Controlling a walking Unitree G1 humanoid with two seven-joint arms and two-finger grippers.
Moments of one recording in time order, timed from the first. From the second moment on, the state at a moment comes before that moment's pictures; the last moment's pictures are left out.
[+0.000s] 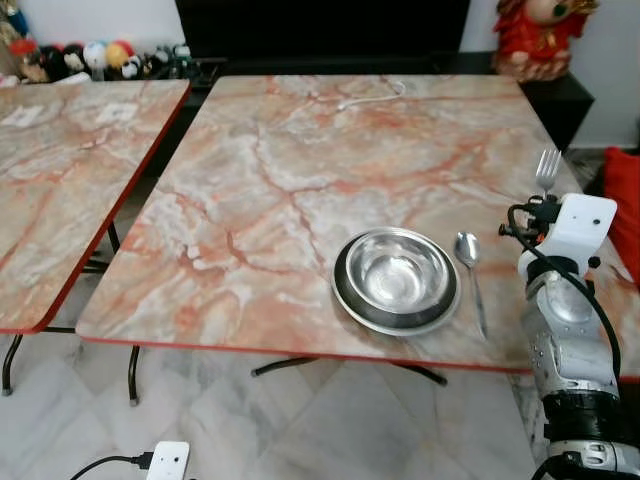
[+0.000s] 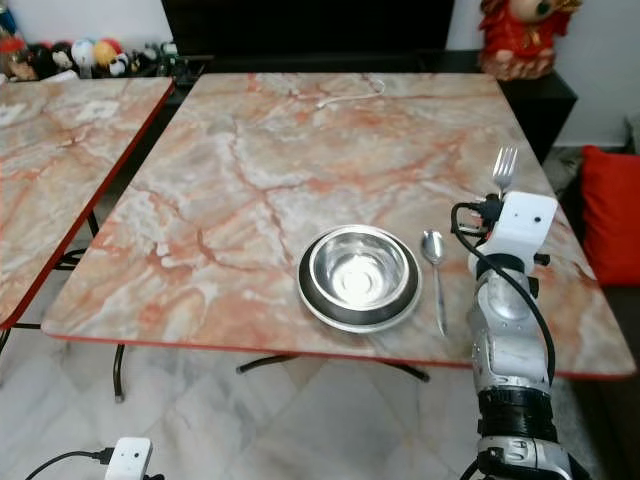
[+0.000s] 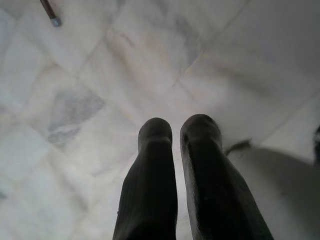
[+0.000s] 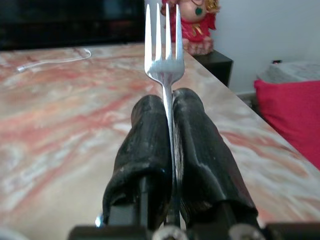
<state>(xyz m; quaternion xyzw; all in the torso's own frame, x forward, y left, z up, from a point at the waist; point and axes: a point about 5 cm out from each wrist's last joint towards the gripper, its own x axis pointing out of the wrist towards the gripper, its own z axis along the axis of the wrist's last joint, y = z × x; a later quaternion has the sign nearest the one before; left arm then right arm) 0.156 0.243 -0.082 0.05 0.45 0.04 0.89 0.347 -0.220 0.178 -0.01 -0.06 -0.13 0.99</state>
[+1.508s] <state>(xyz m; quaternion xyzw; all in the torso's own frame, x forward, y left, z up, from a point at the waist) 0.167 0.233 -0.081 0.05 0.45 0.03 0.89 0.318 -0.237 0.106 0.03 0.18 -0.10 0.98</state>
